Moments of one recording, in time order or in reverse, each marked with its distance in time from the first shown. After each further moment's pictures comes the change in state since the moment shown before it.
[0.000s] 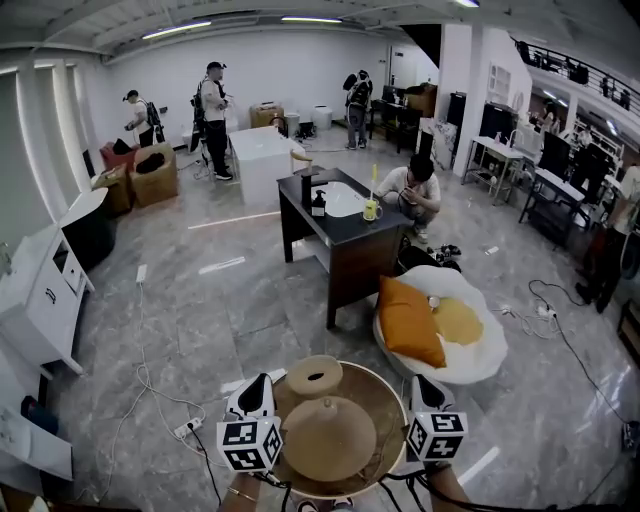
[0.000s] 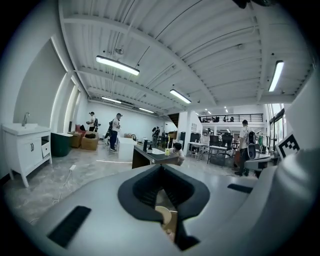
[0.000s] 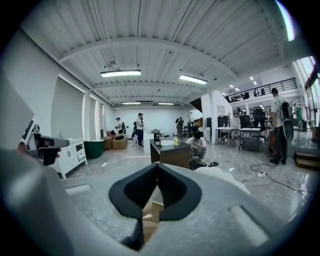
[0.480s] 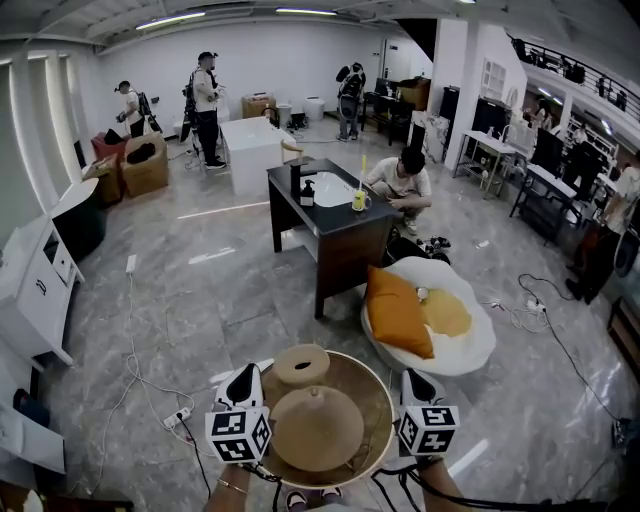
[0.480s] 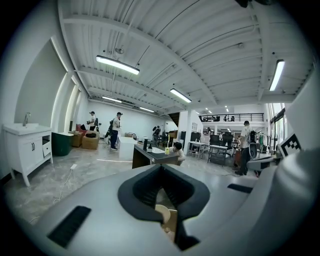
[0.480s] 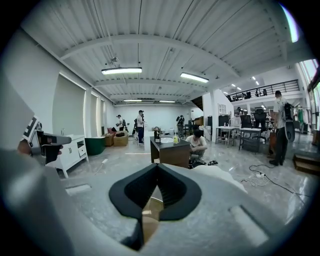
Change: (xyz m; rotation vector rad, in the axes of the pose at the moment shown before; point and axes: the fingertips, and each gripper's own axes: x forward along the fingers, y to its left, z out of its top) left arm -0.004 -0.010 0.000 0.001 0.005 0.008; right arm -0.013 -0.009 -0.002 -0.026 0.028 0.003
